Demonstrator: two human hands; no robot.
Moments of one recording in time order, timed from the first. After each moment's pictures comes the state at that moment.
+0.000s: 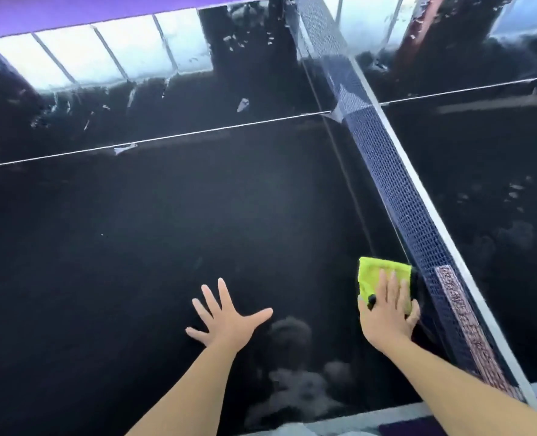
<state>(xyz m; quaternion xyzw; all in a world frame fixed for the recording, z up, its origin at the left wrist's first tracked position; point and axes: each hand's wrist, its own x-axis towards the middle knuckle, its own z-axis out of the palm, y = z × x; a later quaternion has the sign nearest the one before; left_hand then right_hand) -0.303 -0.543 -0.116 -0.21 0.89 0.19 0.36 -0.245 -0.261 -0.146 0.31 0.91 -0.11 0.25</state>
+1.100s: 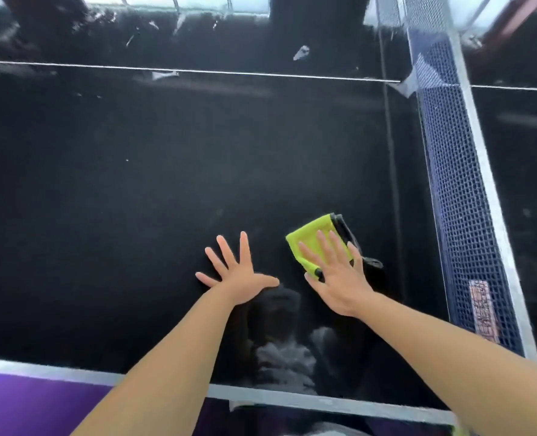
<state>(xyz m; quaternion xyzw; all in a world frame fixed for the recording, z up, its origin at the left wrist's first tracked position) -0.309 -0.545 -0.111 -0.17 0.86 0.22 0.42 -0.307 -0.321 -0.138 -0.14 0.94 -0.14 0.26</state>
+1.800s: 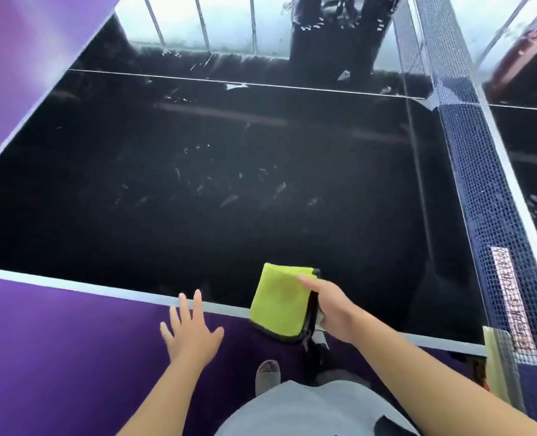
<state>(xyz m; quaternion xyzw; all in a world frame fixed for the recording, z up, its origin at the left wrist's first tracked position) -0.057 -0.739 -0.120 -0.25 0.92 0.10 0.28 -0.143 -0.489 -0.039 0.27 0.54 -0.68 0.42</state>
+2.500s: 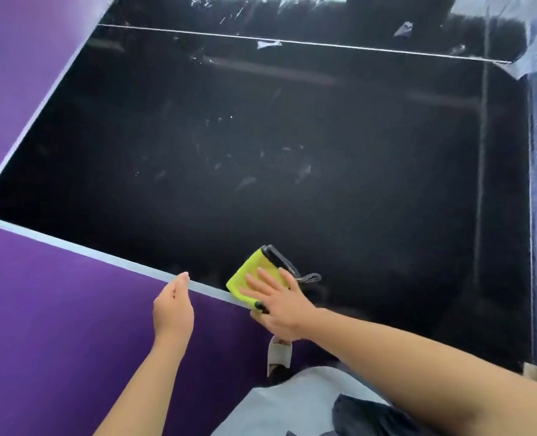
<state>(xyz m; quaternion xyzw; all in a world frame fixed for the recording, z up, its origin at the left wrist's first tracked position) -0.081 -0.737 -0.057 -0.50 0.75 0.44 0.03 -0.155 -0.541 -0.134 -0.41 0.82 -0.19 0.34</state>
